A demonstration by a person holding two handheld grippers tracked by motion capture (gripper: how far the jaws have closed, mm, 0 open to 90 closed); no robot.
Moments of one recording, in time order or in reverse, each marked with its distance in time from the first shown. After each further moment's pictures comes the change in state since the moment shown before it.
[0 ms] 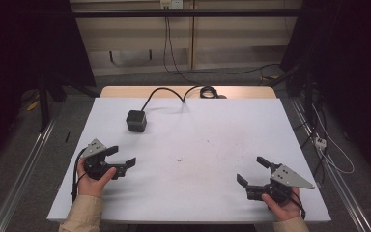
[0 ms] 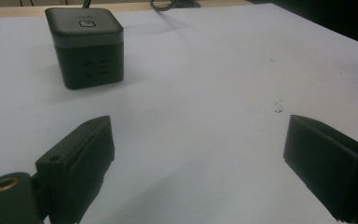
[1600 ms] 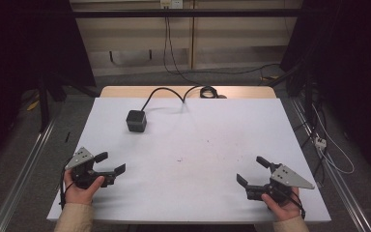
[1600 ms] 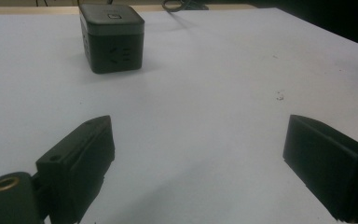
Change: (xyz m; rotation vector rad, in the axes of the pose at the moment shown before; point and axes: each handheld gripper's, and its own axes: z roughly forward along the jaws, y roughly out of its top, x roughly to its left) left arm 0.006 -0.017 -0.032 -0.032 0.025 -0.016; right arm 0.000 0.000 0.000 0.000 0.003 -0.003
